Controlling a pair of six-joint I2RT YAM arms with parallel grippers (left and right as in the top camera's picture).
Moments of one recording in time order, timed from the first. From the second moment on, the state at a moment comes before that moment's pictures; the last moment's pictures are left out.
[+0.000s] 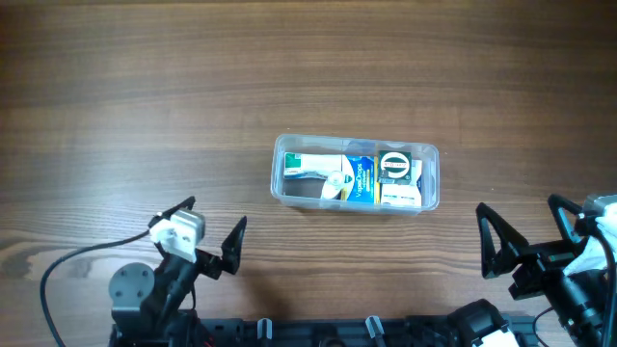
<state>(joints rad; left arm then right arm) -0.02 0.03 0.29 -0.54 0.39 -0.02 0.40 0.57 1.38 -1.17 0.16 0.26</state>
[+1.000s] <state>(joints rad) -0.04 0.01 0.15 -0.51 0.40 -0.02 0.40 0.57 1.38 -1.17 0.16 0.26</state>
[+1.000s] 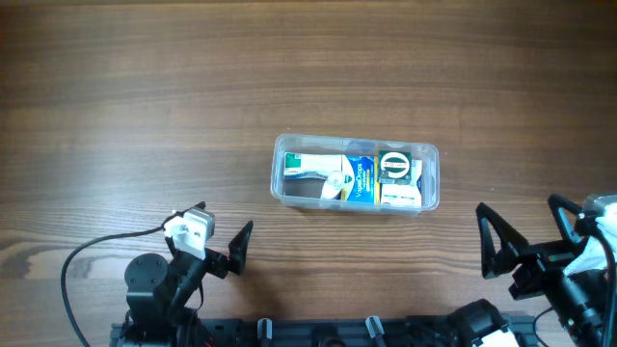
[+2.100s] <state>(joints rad) -0.04 0.01 0.15 -0.50 0.41 -0.02 0.19 0.28 0.71 -0.78 0.15 0.16</state>
